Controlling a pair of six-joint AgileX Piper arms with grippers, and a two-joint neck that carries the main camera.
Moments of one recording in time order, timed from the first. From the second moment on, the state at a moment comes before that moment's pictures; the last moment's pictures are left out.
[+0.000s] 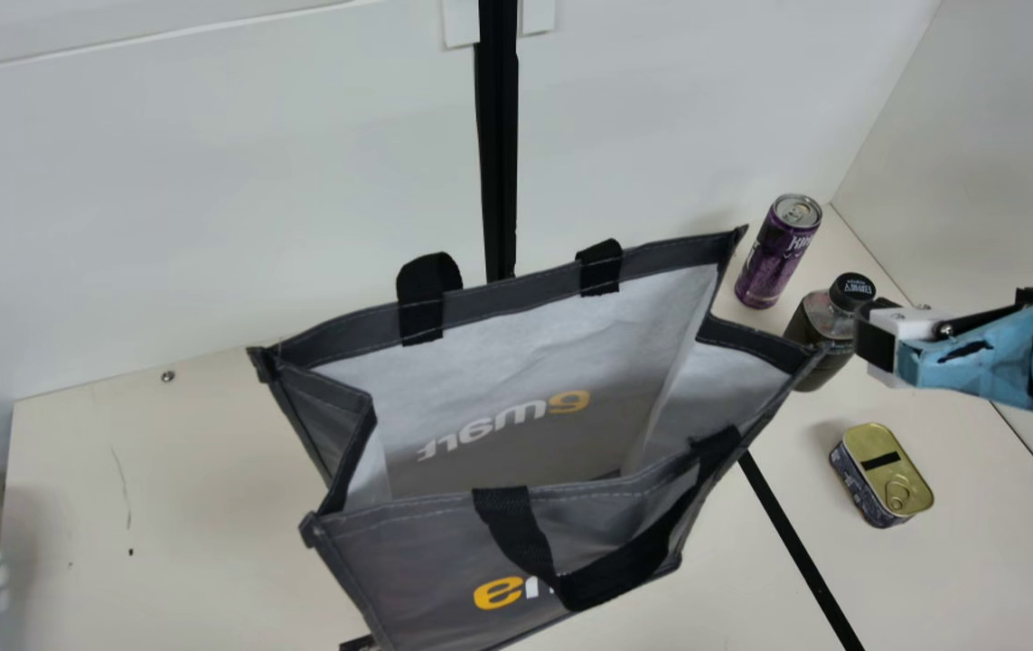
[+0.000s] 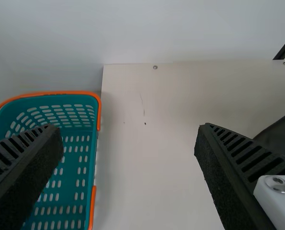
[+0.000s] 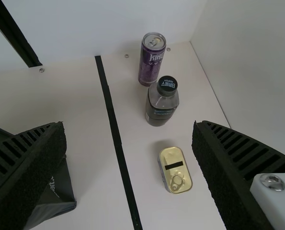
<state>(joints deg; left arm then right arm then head) -7.4 47.7 -73.2 1.5 66.5 -1.6 -33.8 61.7 -85.9 11.7 69.9 -18.2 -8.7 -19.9</state>
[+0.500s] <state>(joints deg) -17.2 55.9 -81.9 6.5 64.6 -3.1 -33.8 61.7 -85.9 11.7 69.9 -18.2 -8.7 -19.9</state>
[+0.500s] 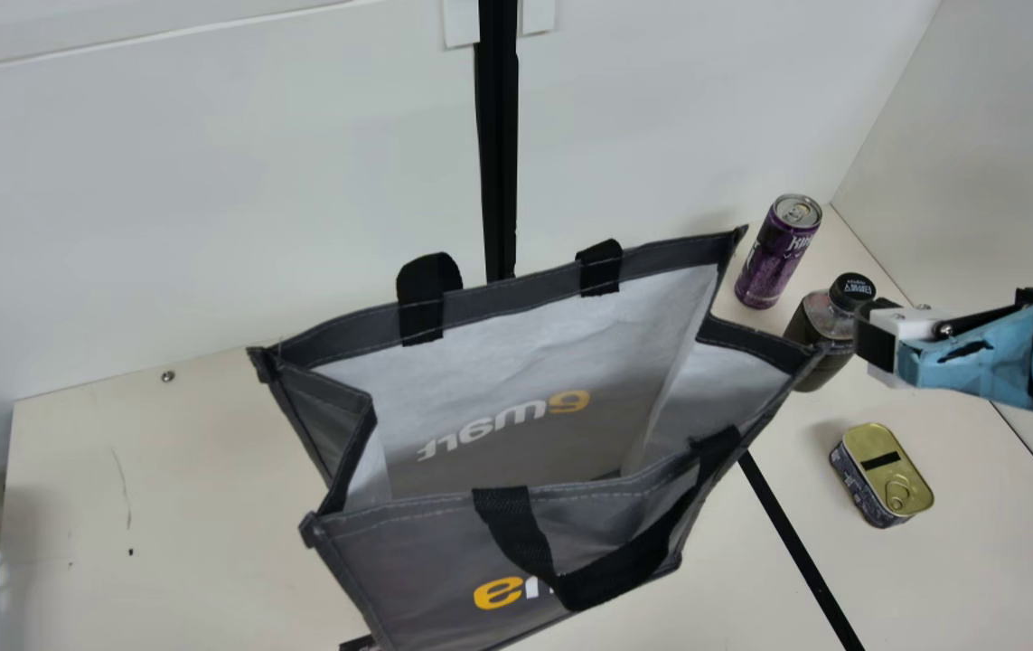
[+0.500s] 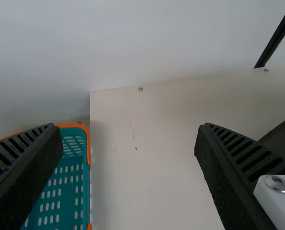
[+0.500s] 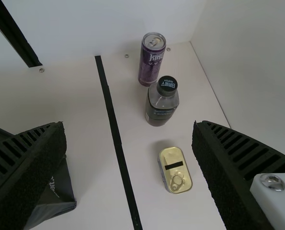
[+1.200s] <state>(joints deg) -24.6 67.8 -96.8 4.6 64.3 2.8 -33.8 61.7 -85.9 11.7 69.9 -18.2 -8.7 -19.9</state>
